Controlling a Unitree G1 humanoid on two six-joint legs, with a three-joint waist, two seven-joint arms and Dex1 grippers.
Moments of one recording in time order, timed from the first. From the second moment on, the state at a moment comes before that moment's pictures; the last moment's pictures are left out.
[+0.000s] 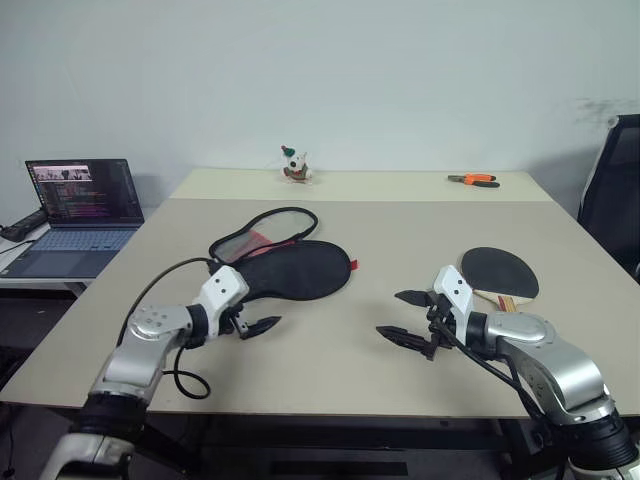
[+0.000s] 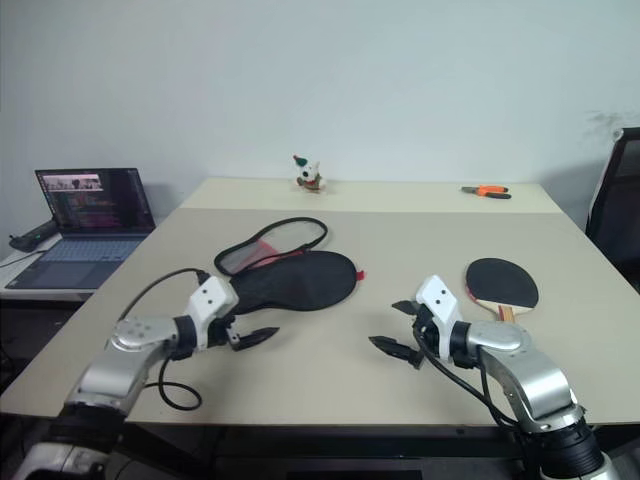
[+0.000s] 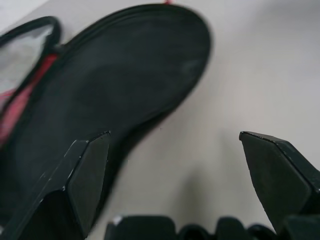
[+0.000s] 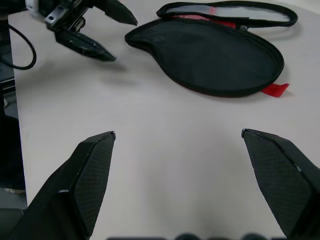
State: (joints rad) left arm -0.54 0.74 -0.03 0.42 -0.16 0.07 -0.97; right arm -0.41 -0.53 0.09 -0.32 0.36 0.71 0.78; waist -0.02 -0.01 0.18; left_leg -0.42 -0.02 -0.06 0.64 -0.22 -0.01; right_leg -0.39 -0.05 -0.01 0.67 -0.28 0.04
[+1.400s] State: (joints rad) left arm -0.78 0.53 -0.04 0.91 0.03 -0.10 -0.91; right arm -0.45 -0.62 0.01 -0.35 0.42 0.75 0.74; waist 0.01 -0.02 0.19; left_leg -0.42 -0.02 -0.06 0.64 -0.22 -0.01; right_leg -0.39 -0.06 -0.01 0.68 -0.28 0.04
